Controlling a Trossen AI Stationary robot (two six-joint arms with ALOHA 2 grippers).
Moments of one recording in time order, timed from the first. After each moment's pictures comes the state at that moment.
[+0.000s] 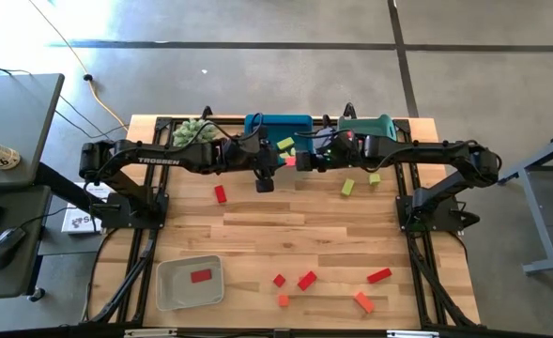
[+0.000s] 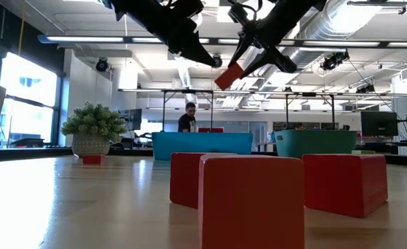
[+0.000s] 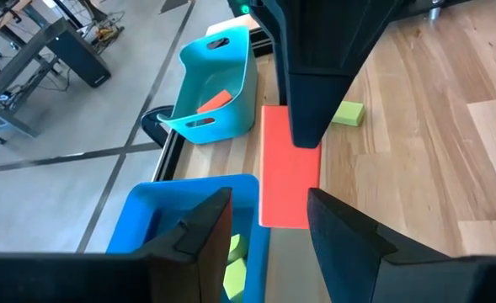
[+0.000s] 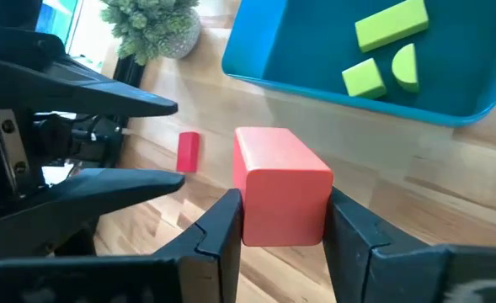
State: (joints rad) left arm 0.29 1.54 1.11 -0.07 -0.19 0.37; right arm -0.20 1.44 1.16 -0.46 0.10 1.08
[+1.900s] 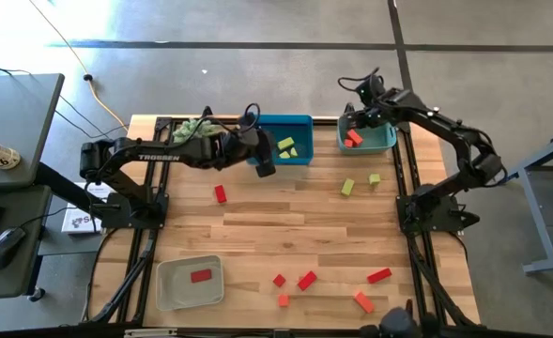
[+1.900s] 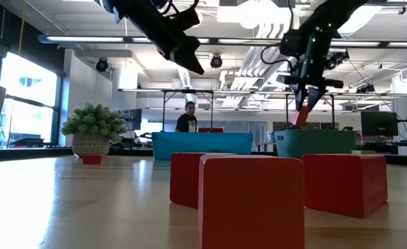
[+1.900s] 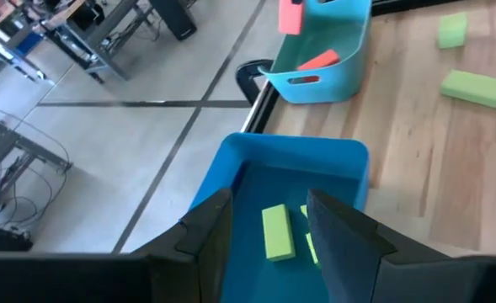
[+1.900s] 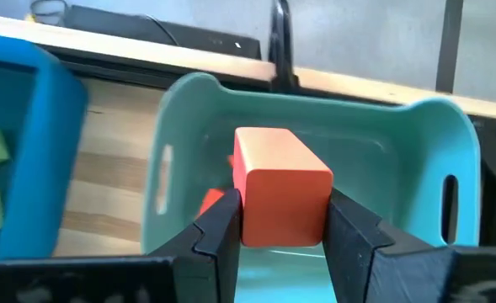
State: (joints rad) left arm 0.35 1.54 1.11 -0.09 -0.43 0.31; right arm -0.92 1.45 1.16 -0.85 0.17 0.44
